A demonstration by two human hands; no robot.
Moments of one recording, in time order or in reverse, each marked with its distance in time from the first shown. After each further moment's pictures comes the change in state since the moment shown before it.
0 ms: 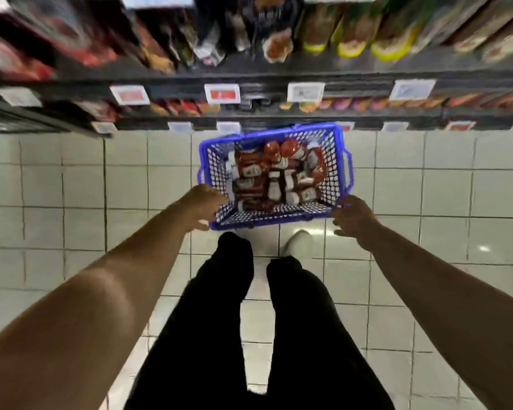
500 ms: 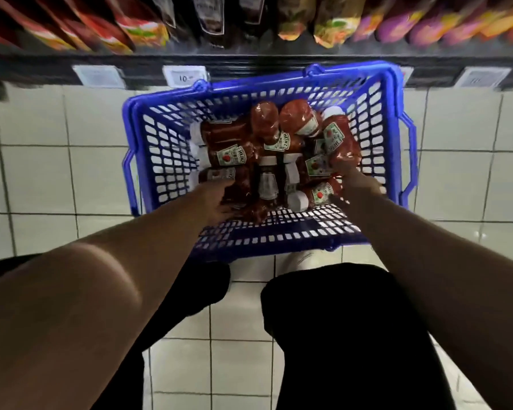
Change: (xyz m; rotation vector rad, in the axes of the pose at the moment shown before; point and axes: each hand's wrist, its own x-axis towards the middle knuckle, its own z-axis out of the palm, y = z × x) left_hand 0.322 -0.025 0.127 -0.658 -0.076 -0.277; right_hand 0.289 0.056 0.107 0.621 0.184 0.340
